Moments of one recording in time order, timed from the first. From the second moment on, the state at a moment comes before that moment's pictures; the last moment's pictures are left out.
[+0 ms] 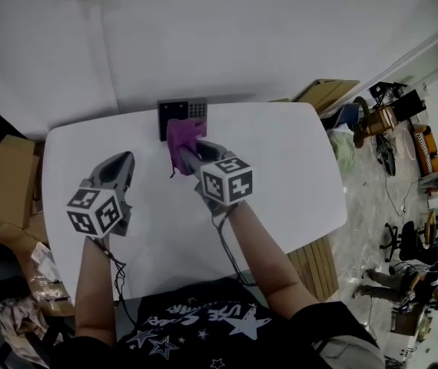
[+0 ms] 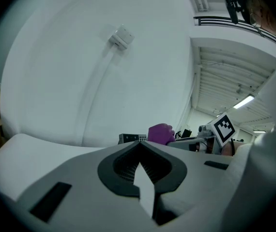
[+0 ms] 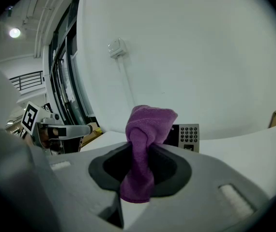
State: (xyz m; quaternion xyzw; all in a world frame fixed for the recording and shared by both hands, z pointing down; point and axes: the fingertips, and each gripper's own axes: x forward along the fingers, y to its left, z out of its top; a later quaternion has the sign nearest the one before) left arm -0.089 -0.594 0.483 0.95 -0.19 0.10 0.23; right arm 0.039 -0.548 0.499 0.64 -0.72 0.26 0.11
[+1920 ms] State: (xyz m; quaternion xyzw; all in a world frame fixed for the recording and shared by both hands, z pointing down) left arm -0.044 -0.637 0.549 0.94 -0.19 0.14 0.26; right arm 0.103 -0.640 0.584 0.65 -0.68 0.29 0.16
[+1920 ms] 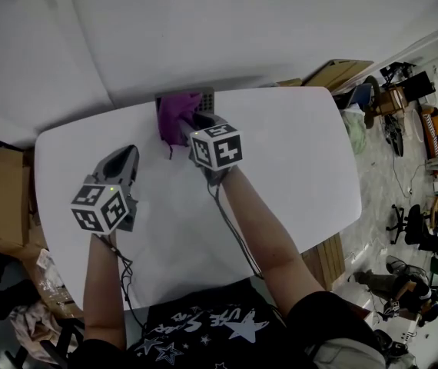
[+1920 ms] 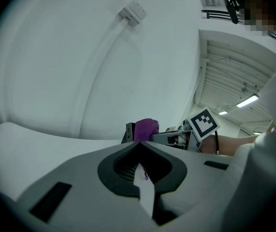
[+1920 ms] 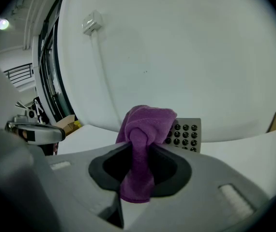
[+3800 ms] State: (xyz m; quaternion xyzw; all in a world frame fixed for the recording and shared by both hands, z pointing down) left arm -0.001 -0.565 0.505 0.95 -0.14 0.14 0.23; right arm 0.159 -0.539 0.539 0.70 -0.65 0.29 0.13
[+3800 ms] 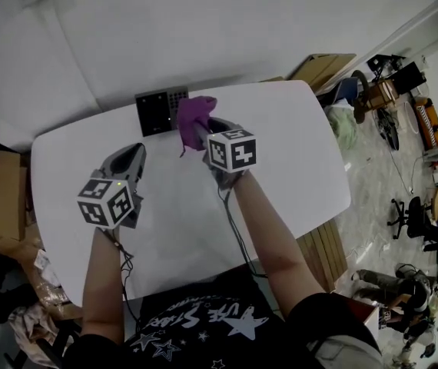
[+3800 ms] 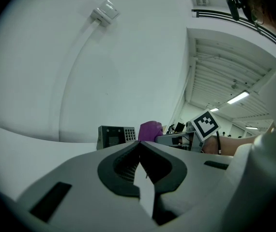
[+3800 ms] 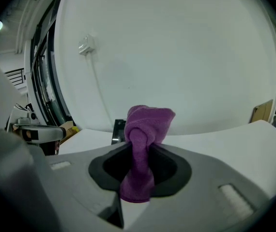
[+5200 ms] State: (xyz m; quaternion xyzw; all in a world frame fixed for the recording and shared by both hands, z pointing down) left arm -0.008 -0.355 0.449 0.92 -0.31 0.11 0.19; right arm 0.110 -0.360 0.469 0.54 -0.80 0.23 0.10
